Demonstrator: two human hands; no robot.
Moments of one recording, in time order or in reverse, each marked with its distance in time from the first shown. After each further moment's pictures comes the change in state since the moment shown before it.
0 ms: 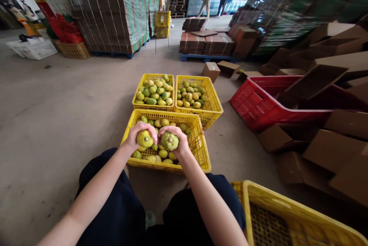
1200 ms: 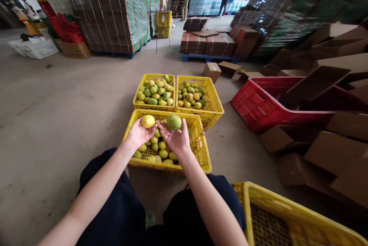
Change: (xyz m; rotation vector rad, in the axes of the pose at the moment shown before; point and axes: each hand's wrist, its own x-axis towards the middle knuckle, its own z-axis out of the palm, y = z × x) left_hand 0.018 -0.004 -0.007 -0.709 0.577 -0.321; right_hand 0.016 0.011 -0.016 0.448 0.202 0.230
